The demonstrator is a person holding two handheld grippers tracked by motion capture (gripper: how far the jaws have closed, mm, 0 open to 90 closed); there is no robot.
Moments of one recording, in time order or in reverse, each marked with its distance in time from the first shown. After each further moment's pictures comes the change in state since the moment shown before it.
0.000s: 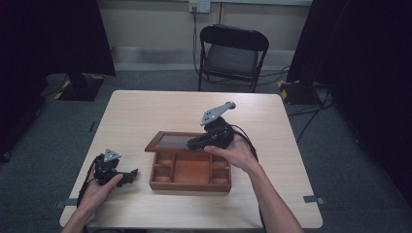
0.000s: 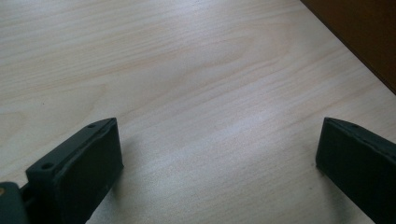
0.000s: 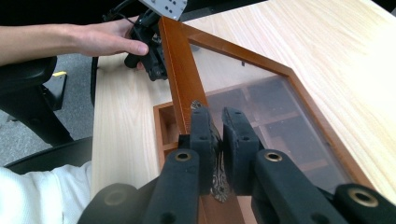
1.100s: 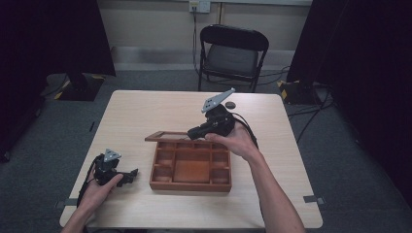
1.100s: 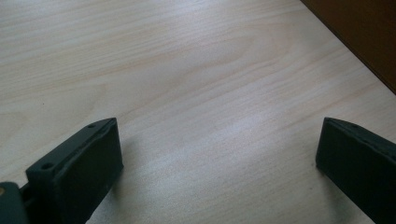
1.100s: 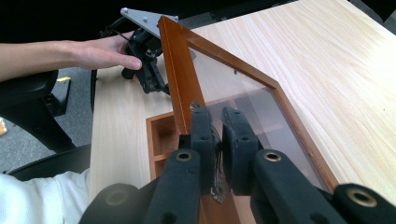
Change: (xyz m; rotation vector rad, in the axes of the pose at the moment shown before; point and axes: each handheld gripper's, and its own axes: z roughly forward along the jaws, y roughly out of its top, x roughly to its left) left arm 0.000 0.000 0.000 0.000 0.000 0.000; right arm -0.020 0.018 -0.009 -0.007 0.019 0.015
